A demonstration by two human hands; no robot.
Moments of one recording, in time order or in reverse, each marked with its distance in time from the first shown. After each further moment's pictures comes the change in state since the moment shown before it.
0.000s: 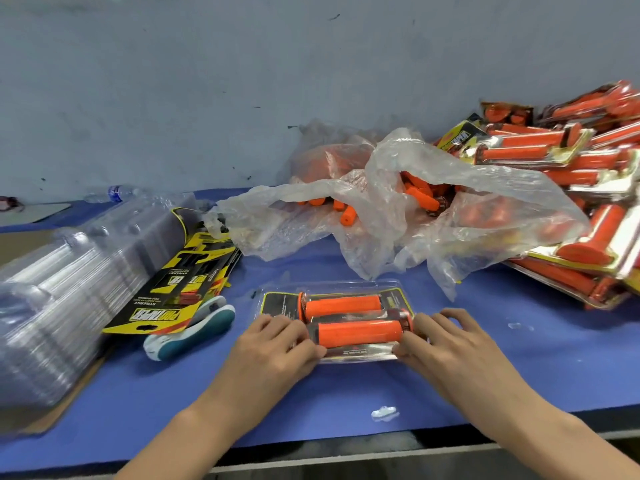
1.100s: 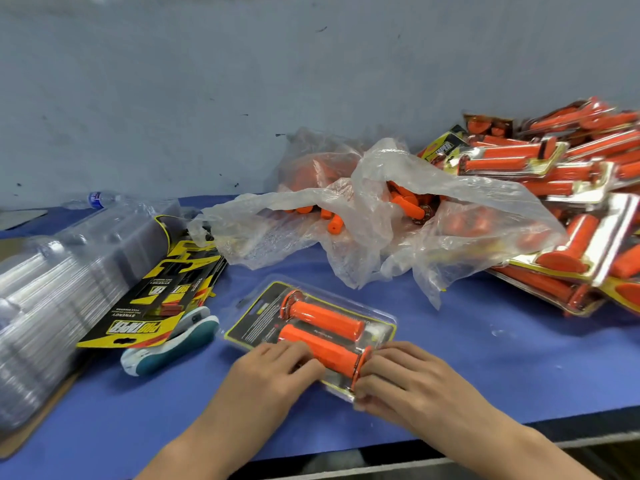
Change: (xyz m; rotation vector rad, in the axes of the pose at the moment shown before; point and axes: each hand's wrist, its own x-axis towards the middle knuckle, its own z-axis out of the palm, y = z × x) left_hand 0.003 0.018 -0.005 -0.179 -0.134 -0.065; right_hand 0.009 -0.021 -0.004 0.369 0.066 -0.235
